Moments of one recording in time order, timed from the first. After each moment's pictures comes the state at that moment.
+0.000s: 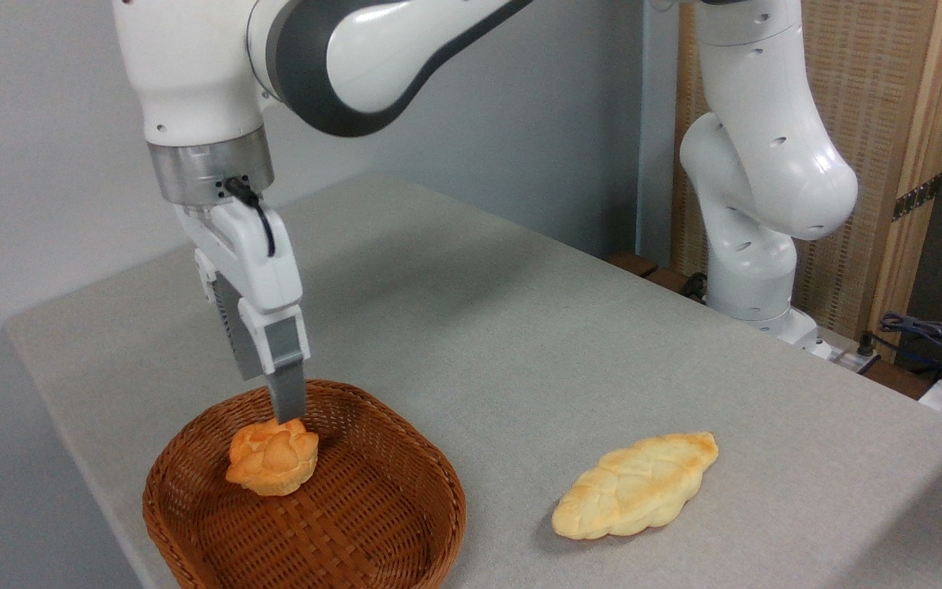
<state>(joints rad) -0.29 0.22 0.17 -1.56 -0.02 1.84 0.72</state>
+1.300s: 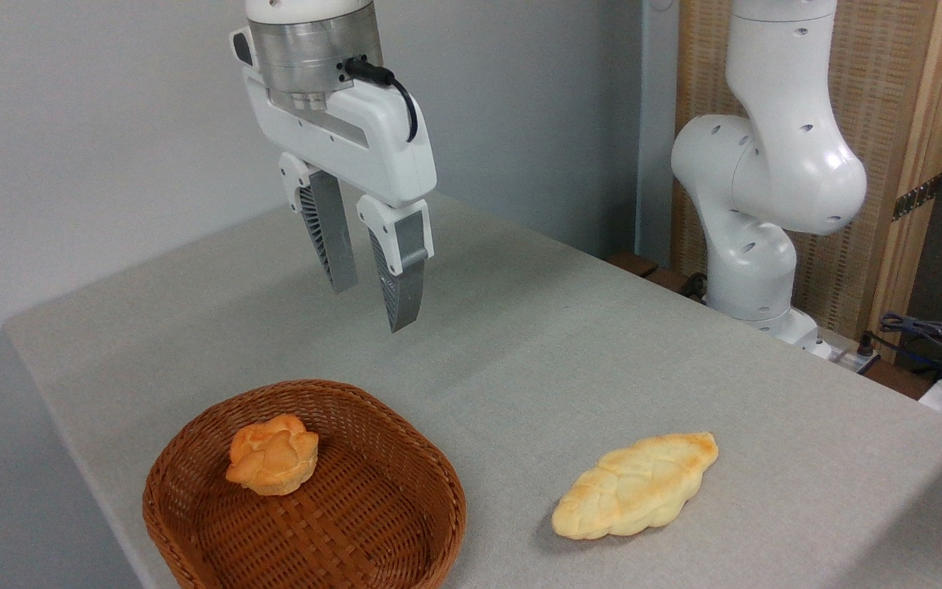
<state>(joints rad) -0.08 -0.02 0.05 -1.66 -0.05 1.64 0.72</state>
